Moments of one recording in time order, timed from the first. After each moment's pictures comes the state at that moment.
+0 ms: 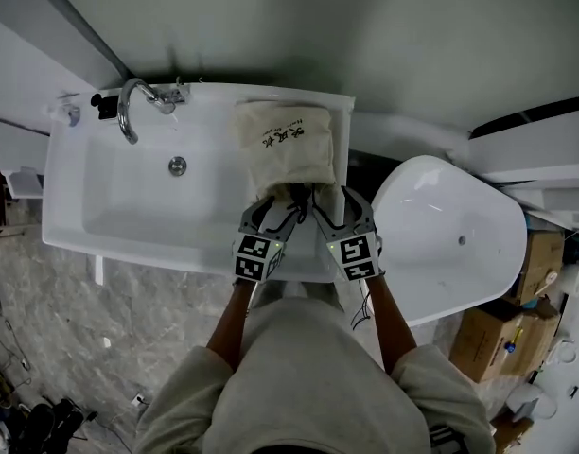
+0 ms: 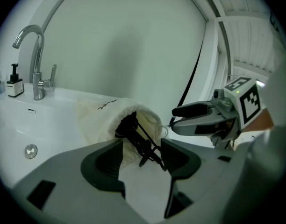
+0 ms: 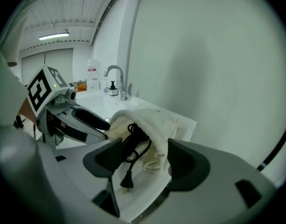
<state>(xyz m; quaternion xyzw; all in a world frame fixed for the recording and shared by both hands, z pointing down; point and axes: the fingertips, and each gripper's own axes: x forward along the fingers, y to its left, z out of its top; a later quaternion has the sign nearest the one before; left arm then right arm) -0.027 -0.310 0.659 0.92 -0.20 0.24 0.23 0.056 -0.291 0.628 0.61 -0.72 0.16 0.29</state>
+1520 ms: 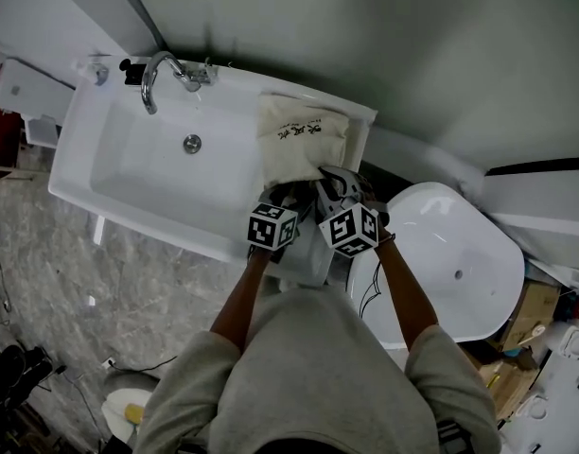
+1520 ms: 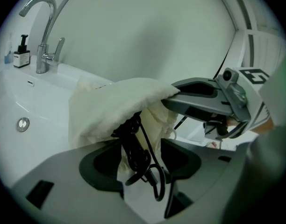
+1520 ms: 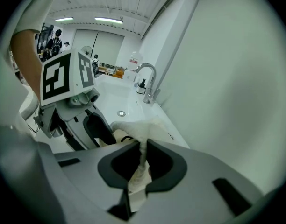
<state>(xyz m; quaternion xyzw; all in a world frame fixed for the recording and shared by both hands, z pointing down) 0.021 -0.325 0.684 0.87 -0.24 0.25 0.35 0.043 -0.358 0.613 0.43 -0.81 -0.02 0.40</state>
